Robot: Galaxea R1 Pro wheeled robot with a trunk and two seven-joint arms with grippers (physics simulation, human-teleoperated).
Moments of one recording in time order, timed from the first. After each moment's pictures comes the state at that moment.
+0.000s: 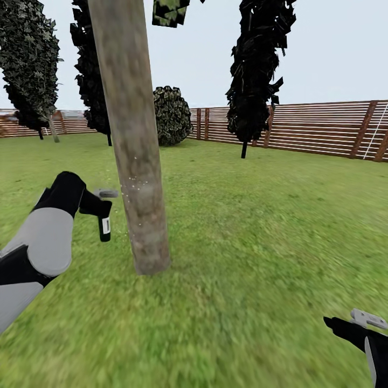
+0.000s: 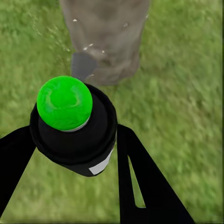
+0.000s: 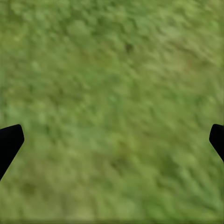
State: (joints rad) left arm -1.41 0.10 0.54 -0.54 -1.19 0.99 -0.88; right arm -0.40 -0.19 -0.71 -0.94 0.27 0.51 0.30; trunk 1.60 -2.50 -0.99
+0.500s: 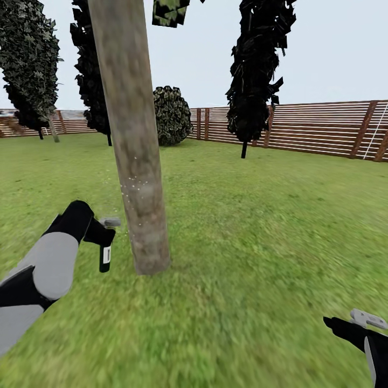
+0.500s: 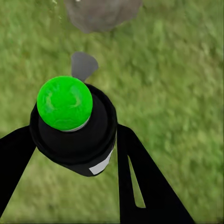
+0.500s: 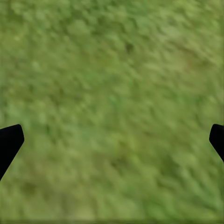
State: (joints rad) left arm -1.26 0.11 0.54 -0.47 -1.19 0.97 -0.85; right arm -0.40 -0.19 -0.71 -0.94 0.27 0.51 0.30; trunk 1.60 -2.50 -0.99
